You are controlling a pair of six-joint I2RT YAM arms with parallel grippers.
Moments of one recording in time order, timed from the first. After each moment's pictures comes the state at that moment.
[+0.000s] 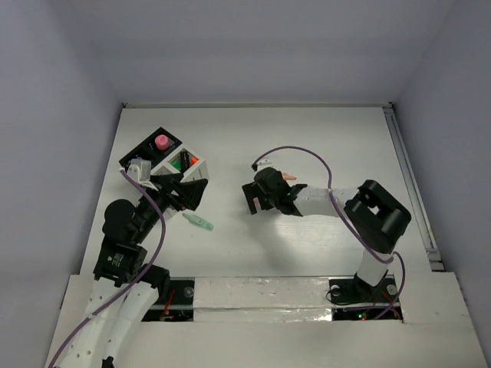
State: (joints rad) left arm -0.30 0.42 0.63 -0.16 0.23 -0.50; right arm 0.83 1.79 0.99 -0.02 0.26 0.32
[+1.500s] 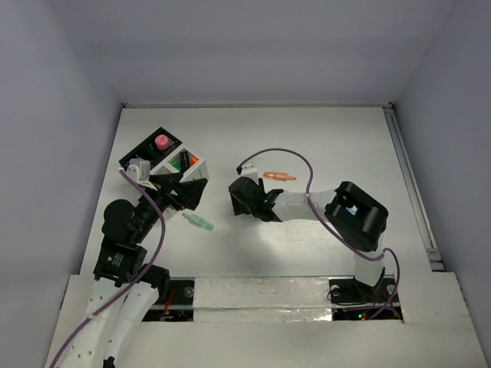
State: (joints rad) left arm -0.29 0.42 0.63 -0.15 0.25 -0.51; right arm 0.98 1.92 1.15 -0.08 0.43 0.54
